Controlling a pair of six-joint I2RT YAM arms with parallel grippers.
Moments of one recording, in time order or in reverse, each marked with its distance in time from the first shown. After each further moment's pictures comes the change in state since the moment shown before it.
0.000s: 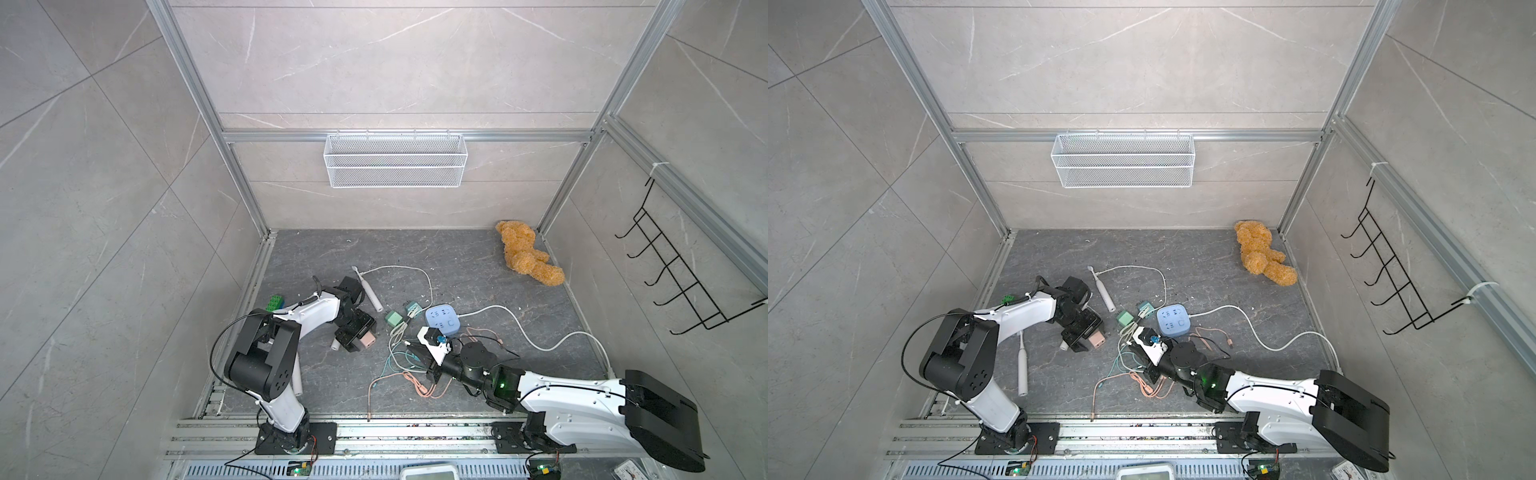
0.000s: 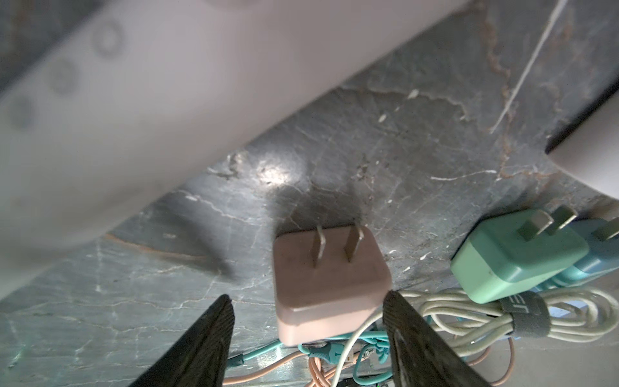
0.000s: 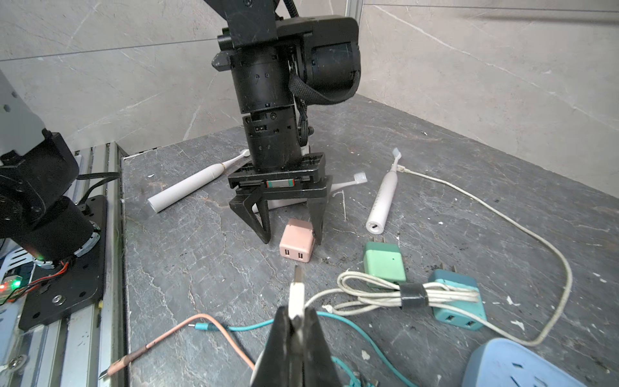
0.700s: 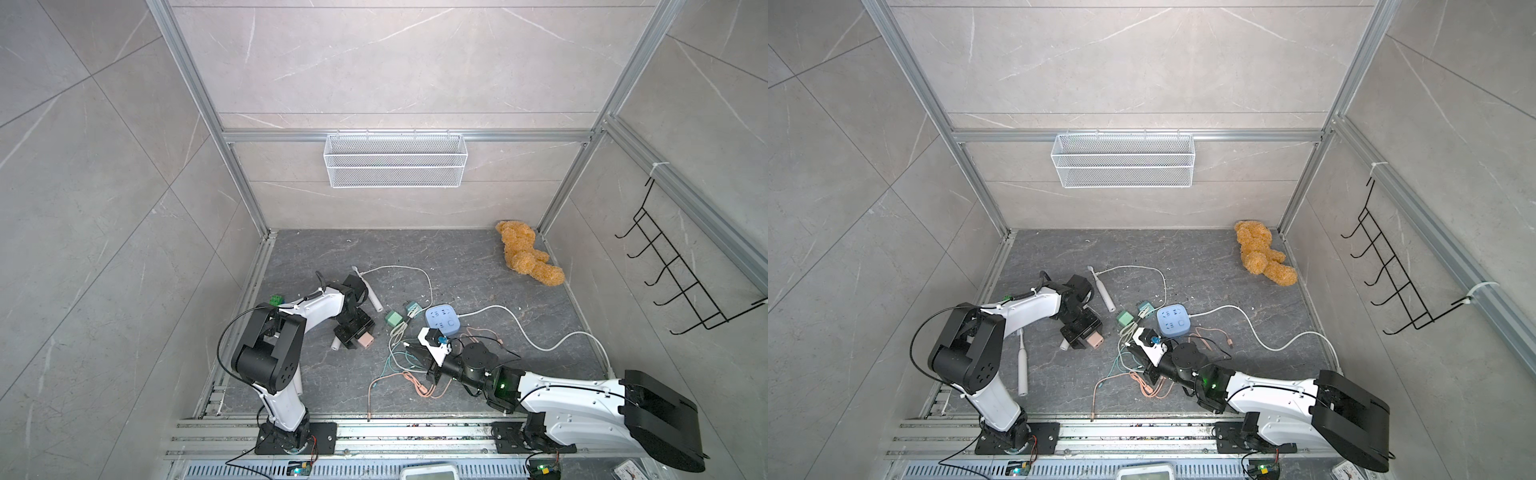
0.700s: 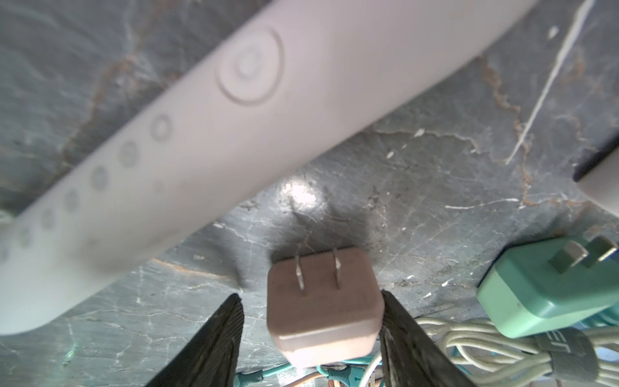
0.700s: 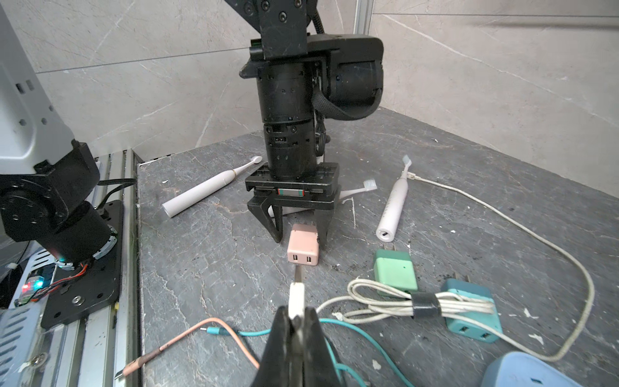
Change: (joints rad) left arm -0.019 0.057 0.067 -0.072 -0.101 0.050; right arm 0.000 0.000 -0.008 0.032 -0.039 0.011
